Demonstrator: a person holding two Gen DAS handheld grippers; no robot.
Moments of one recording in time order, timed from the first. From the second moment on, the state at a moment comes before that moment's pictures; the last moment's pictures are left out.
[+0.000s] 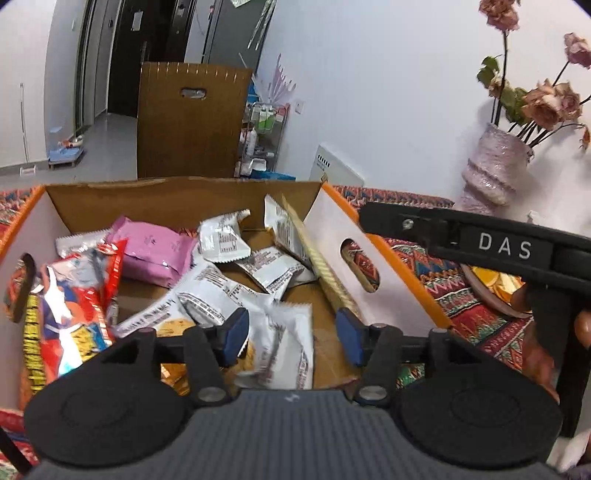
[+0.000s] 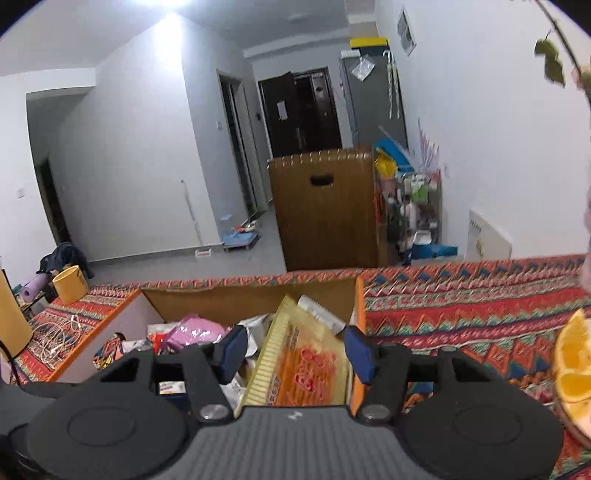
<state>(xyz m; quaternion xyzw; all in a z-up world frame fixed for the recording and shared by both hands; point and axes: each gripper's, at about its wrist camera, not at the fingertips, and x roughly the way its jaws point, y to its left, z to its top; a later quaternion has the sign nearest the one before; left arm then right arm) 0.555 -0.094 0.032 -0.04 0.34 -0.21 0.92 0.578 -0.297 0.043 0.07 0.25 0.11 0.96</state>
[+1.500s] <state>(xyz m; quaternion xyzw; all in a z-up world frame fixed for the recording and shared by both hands) 0.119 0.021 0.020 -0.01 0.26 -0.10 0.96 0.127 -0.244 -0.019 -0.13 0.24 0.17 0.95</state>
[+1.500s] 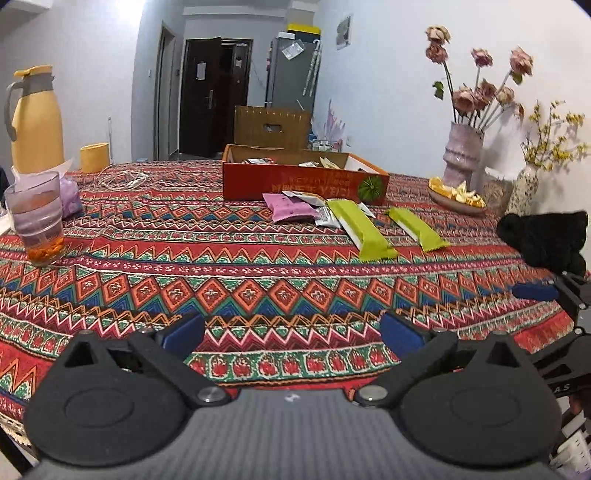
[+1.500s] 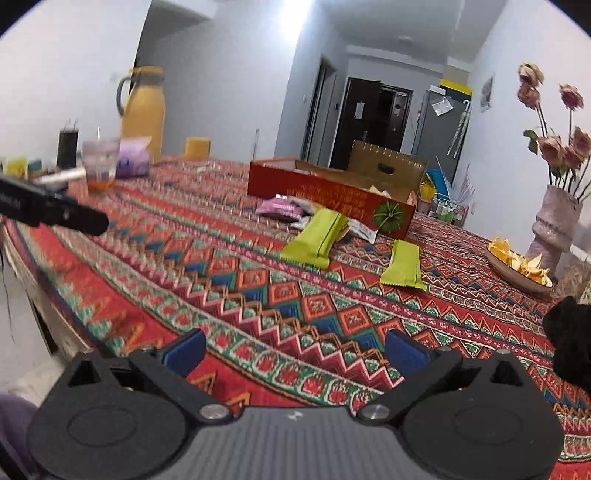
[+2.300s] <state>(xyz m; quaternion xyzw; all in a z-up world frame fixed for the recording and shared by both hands) 0.219 0.023 0.009 -0.03 0.32 -0.07 0.95 0.242 -0.240 -0.016 -0.06 0.29 0.16 0.94</state>
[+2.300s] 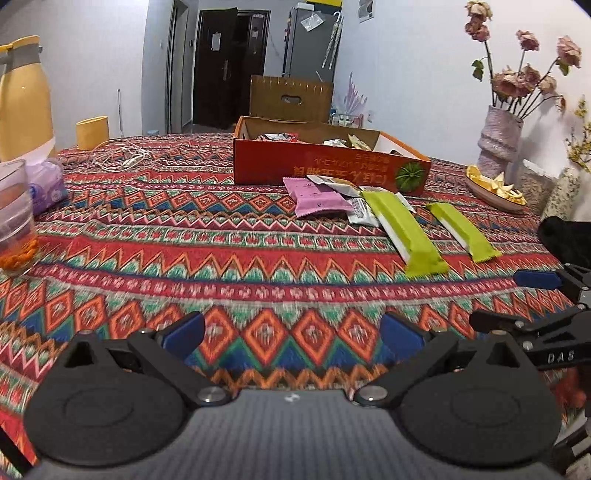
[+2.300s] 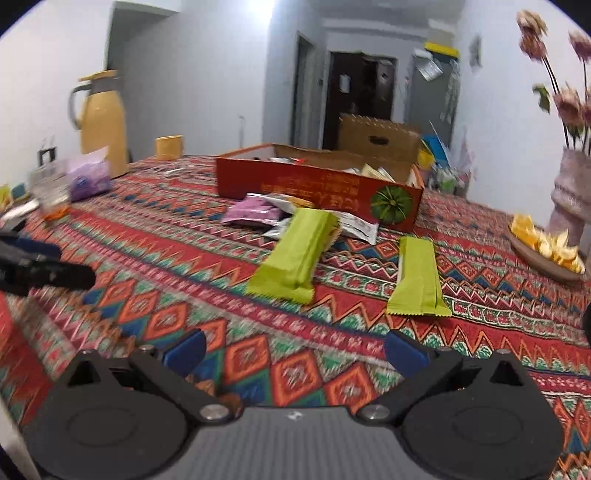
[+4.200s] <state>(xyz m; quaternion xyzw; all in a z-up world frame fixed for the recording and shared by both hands) 0.405 0.046 0.033 -0.08 0.30 -0.02 0.95 0.451 -0.167 0.013 -0.09 0.30 0.22 0.92</state>
